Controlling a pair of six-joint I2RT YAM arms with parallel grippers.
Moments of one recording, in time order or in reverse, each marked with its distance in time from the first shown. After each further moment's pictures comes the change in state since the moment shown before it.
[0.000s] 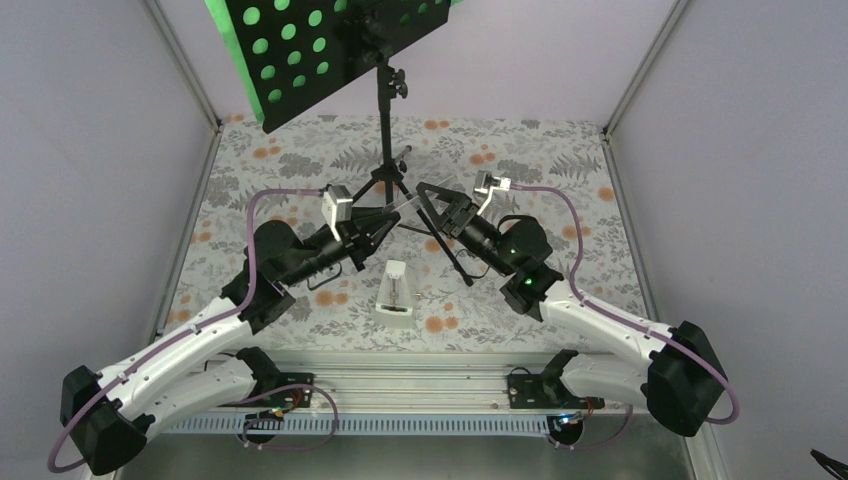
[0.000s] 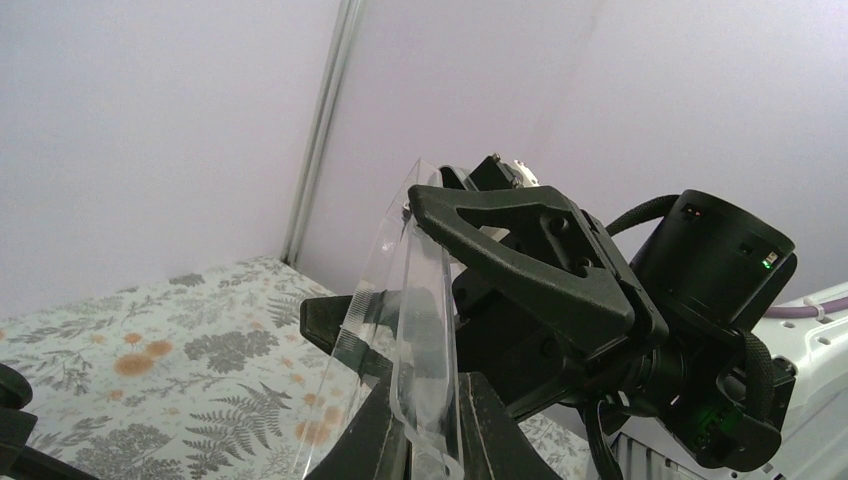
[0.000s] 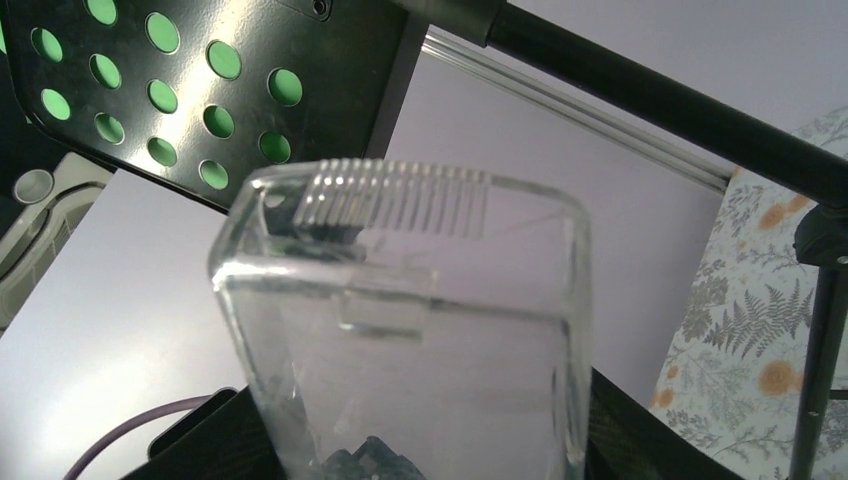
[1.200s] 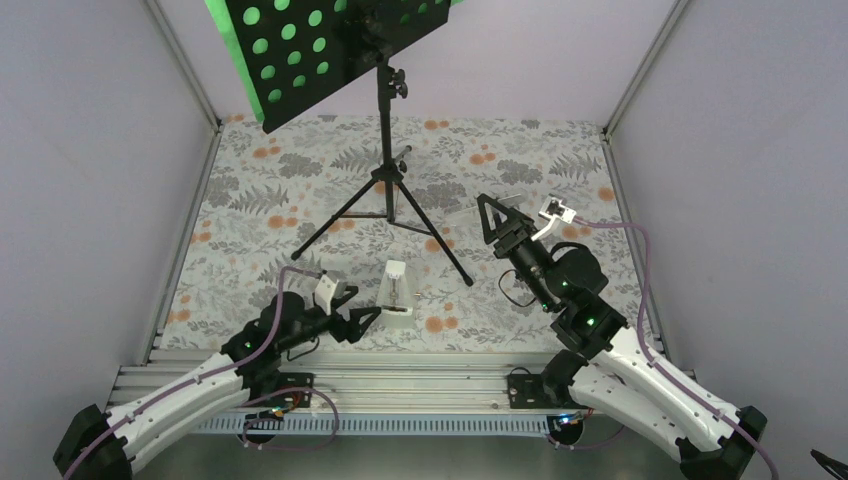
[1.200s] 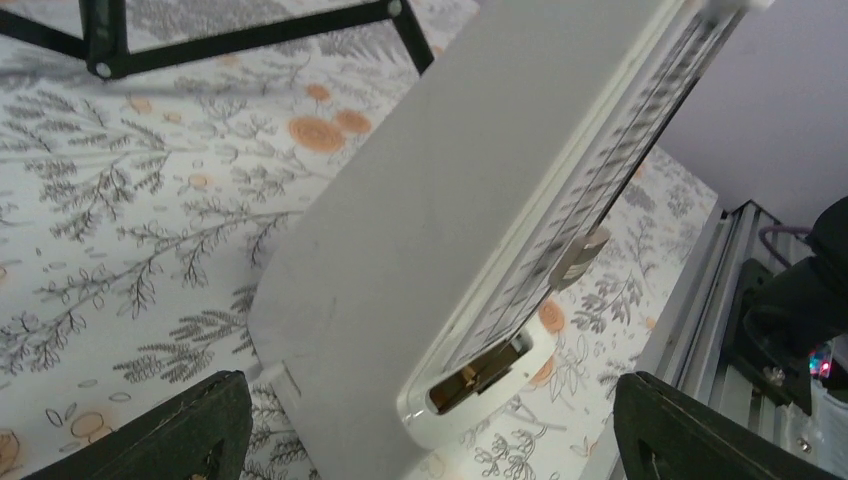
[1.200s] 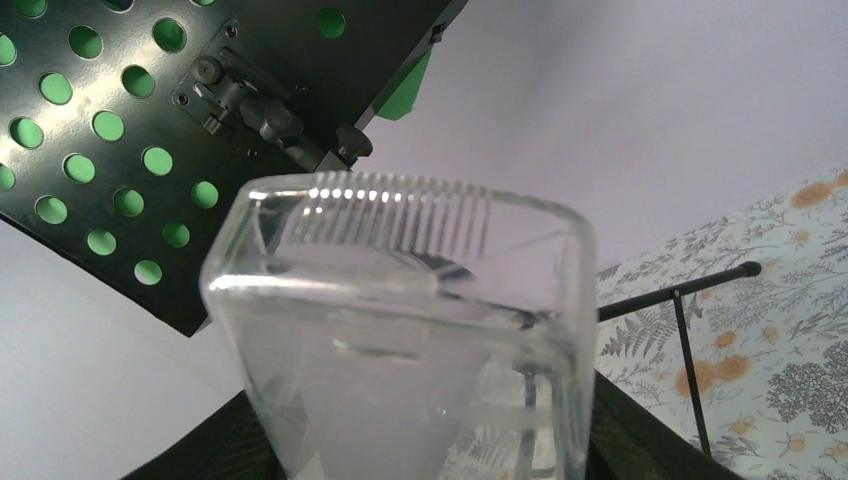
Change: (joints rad) left arm -0.027 -0.418 -0.649 -0.201 -0.116 -0.042; right arm 0.000 -0.485 -0.048 -0.555 0.383 -0.359
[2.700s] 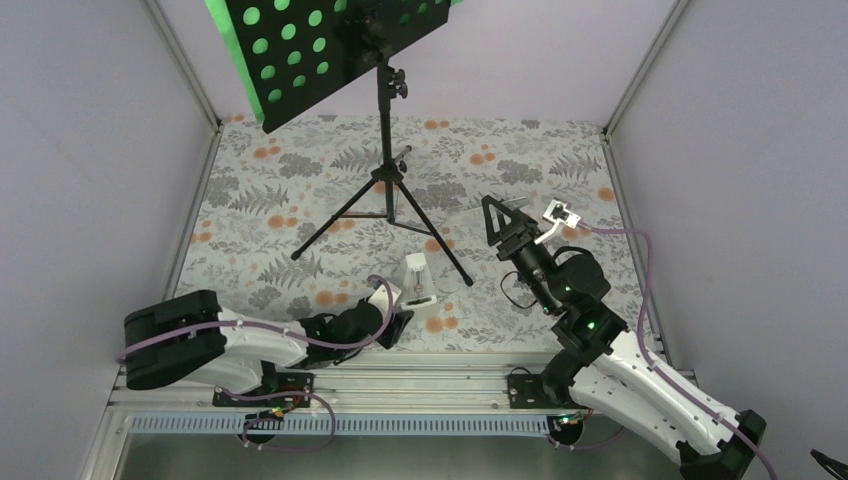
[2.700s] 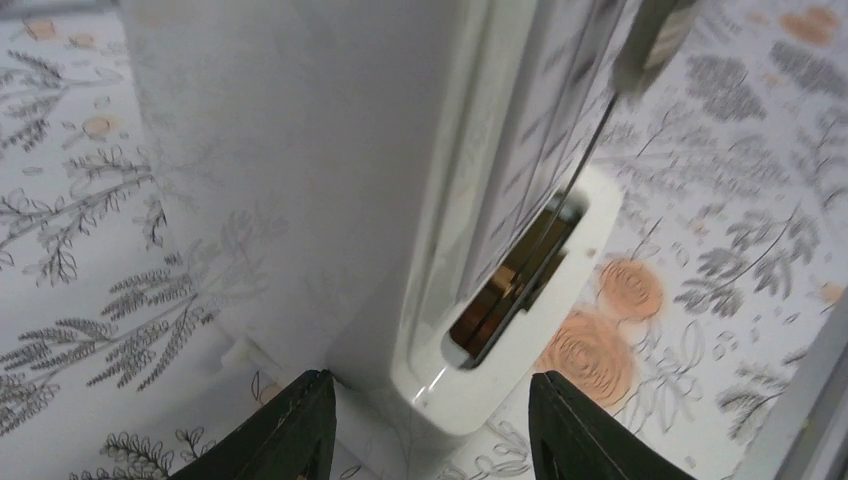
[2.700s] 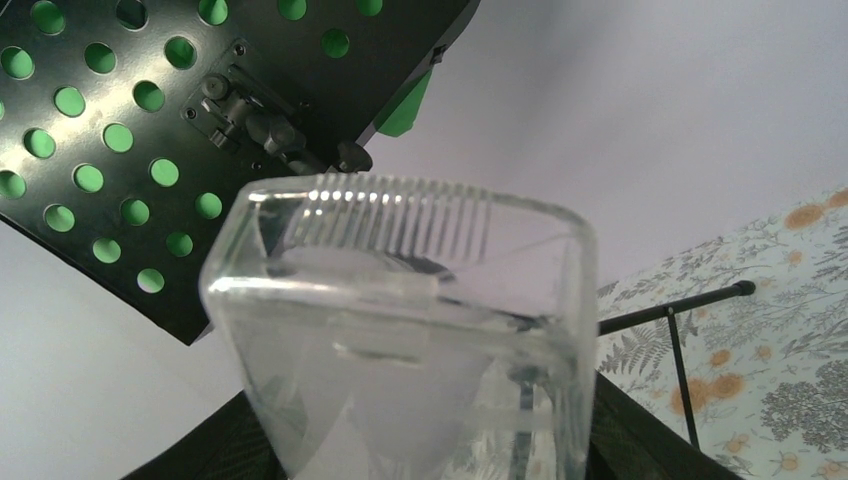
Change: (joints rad) left arm -0.439 0.890 0.239 0.355 -0.527 -0.045; right arm -0.006 -0.029 -0.038 0.041 0.014 -0.018
